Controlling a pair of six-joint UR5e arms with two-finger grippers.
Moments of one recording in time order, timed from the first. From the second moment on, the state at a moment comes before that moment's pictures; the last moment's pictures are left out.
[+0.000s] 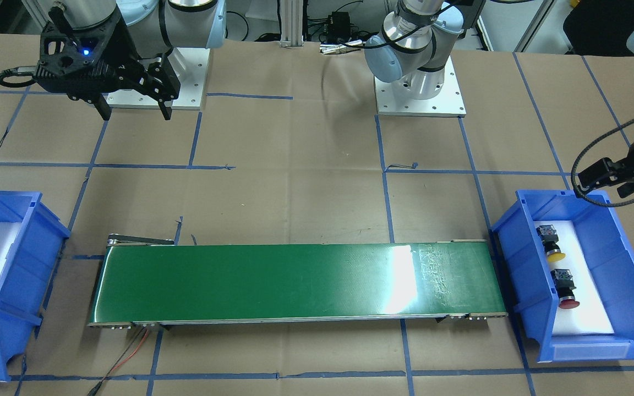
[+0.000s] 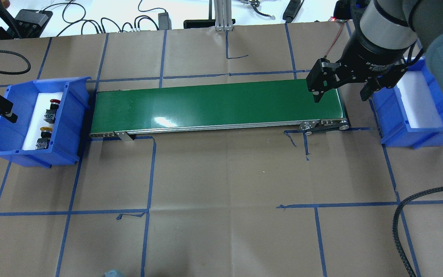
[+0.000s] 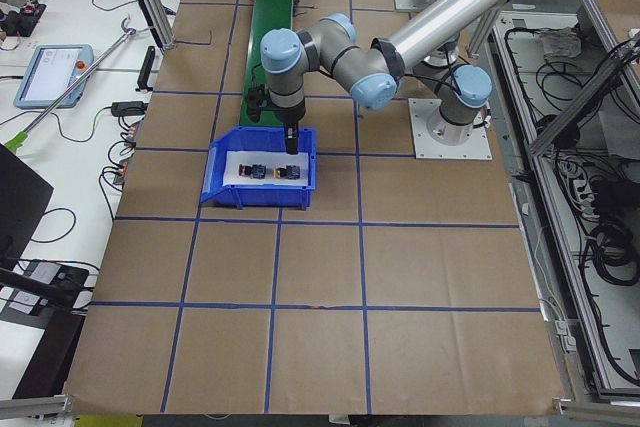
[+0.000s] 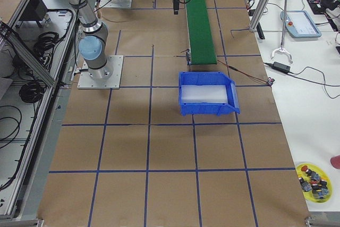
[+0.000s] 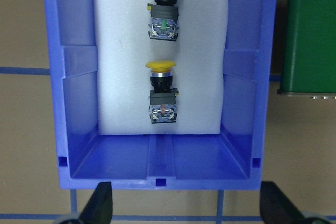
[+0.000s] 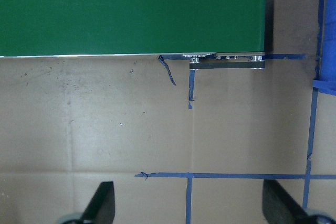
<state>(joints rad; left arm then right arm) -0.93 -1.75 -1.67 -1.34 1.57 0.60 1.58 -1.67 1.63 -1.57 -1.54 0.00</state>
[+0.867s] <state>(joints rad) -0.98 -1.87 -1.78 -1.09 1.57 0.61 1.58 -1.67 1.63 -1.57 -1.54 0.00</state>
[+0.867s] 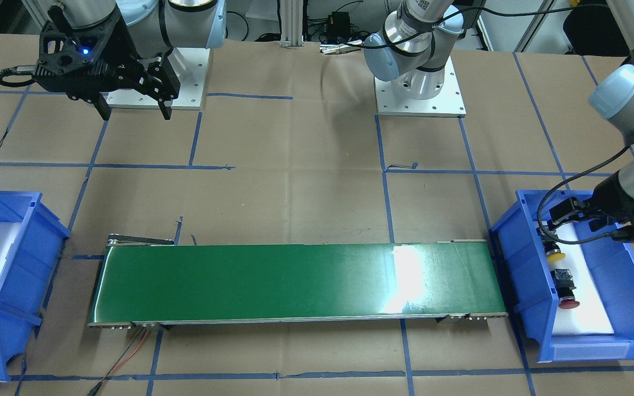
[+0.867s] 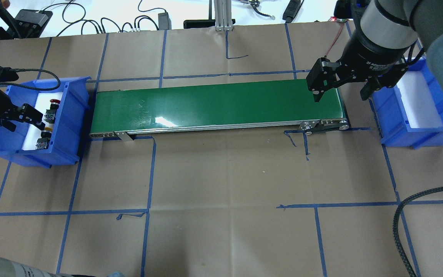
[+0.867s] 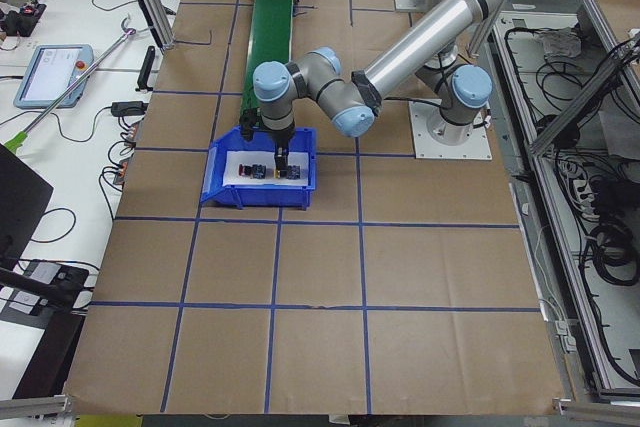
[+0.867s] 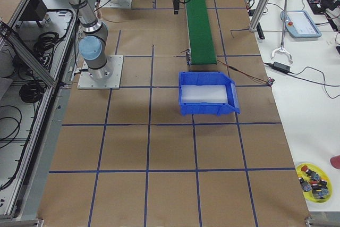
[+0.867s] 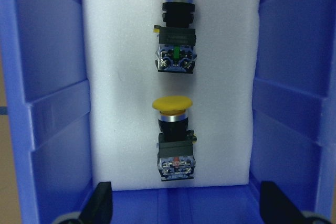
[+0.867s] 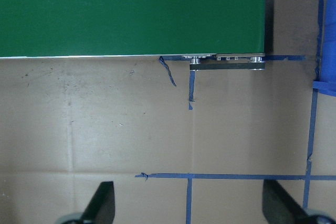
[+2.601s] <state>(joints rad) -0.96 -1.94 -1.87 -0.94 1.58 0.58 1.58 -1.66 1.63 -1.57 -1.54 0.00</state>
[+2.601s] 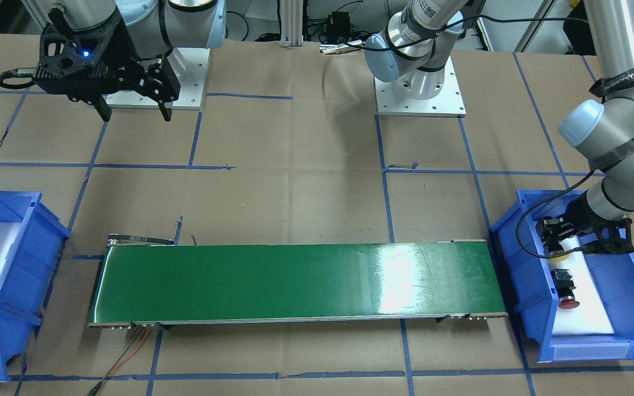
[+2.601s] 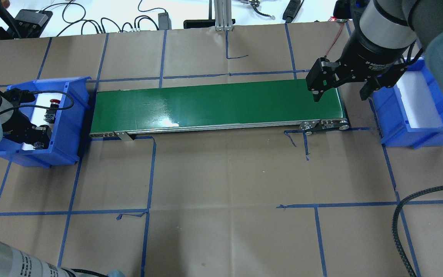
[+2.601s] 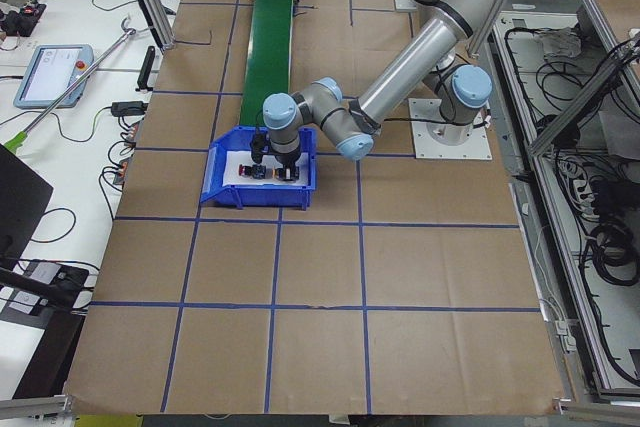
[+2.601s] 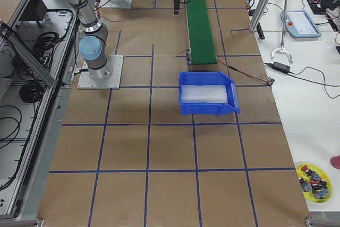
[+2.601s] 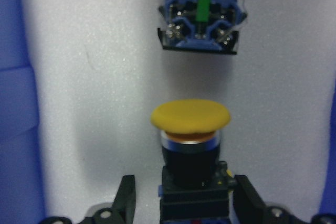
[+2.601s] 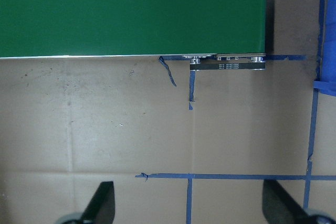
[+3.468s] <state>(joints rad) -0.98 -1.79 -1.71 -1.21 1.58 0.58 1.58 -1.66 1.63 -1.57 -1.54 0.00</state>
